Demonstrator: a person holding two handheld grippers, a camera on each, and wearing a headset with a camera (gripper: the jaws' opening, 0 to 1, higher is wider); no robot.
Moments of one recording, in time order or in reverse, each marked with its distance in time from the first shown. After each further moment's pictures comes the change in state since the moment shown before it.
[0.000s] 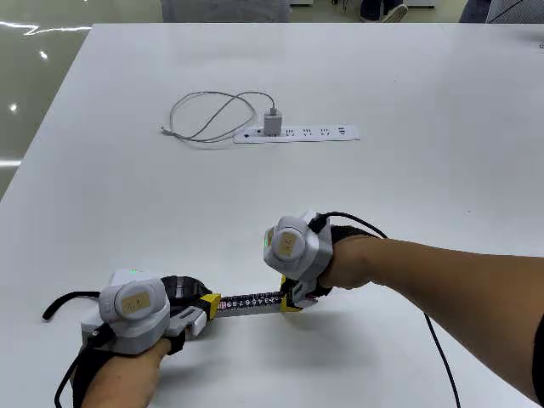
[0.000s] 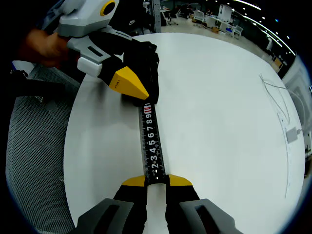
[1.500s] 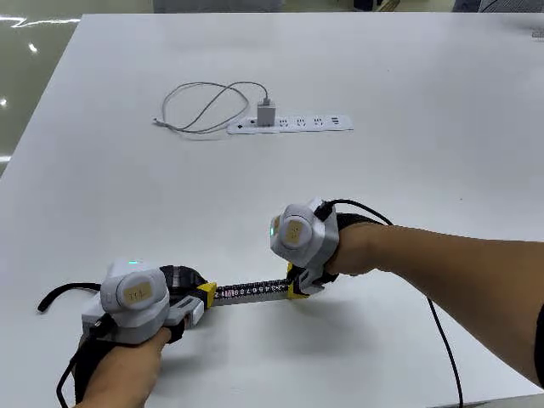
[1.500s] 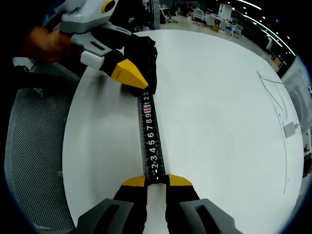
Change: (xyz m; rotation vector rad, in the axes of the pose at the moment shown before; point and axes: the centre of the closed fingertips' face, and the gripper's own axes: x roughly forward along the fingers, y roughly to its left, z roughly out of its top) left arm 0.000 0.000 0.001 0.023 -0.013 0.024; right arm -0.006 -0.003 -0.017 0.002 0.024 -0.014
